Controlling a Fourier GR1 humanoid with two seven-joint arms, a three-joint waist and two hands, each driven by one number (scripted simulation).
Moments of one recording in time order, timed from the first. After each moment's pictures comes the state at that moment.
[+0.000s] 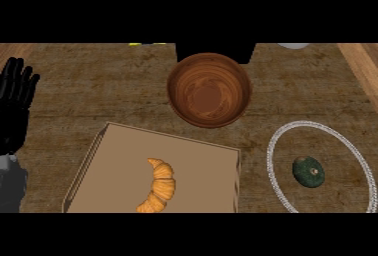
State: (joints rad) left arm -0.23 0.31 0.24 -1.53 0.14 0.01 0.02; right arm 0.54 -0.13 -0.24 -2.37 1.05 0.26 0.39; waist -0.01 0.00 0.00
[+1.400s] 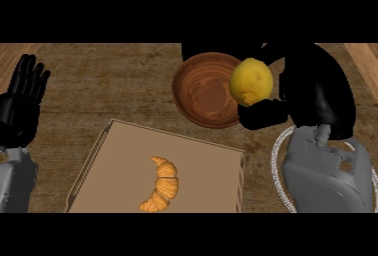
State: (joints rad) left arm -0.28 0.30 0.23 -1.46 0.13 0.00 -0.02; right arm -0.71 0.00 0.11 -1.86 0.95 0.39 1.04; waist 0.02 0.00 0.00
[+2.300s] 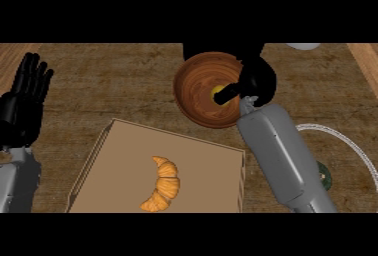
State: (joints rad) left arm -0.28 0.28 0.22 -1.49 0.11 0.02 0.00; right arm -0.78 0.00 0.11 -1.13 0.90 -0.16 0.97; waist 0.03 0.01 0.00
